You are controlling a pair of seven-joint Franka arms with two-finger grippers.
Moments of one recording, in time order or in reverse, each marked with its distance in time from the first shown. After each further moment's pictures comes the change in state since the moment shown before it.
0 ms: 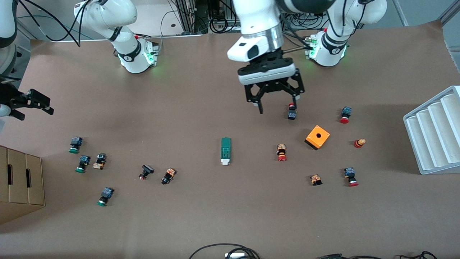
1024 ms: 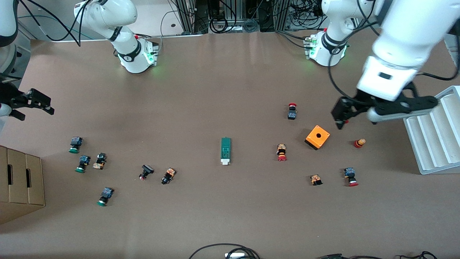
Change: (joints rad) left arm 0.484 -0.072 0.004 0.005 -0.488 -0.027 0.294; right arm 0.006 -0.001 0.005 0.006 0.000 0.000 0.000
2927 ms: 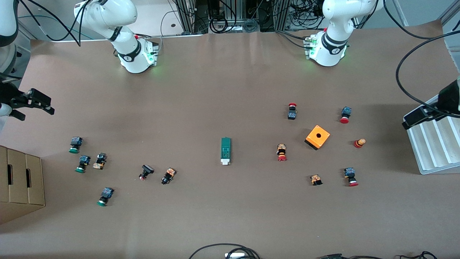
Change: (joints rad) left arm 0.263 0.005 0.082 -0.024 -0.097 -0.180 0.237; right arm 0.002 0.000 0.000 0.001 0.000 0.000 0.000
